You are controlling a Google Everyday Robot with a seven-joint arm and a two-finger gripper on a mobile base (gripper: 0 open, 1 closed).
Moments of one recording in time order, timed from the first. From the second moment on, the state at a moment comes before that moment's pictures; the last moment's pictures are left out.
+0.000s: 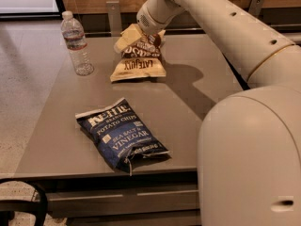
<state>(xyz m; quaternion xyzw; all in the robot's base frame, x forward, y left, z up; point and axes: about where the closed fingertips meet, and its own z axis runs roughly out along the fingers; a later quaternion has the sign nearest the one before) 0.773 0.030 0.891 -0.38 0.86 0.14 0.31</state>
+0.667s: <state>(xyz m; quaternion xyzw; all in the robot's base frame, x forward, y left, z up) 0.771 0.055 0.850 -0.36 0.88 0.17 0.26</state>
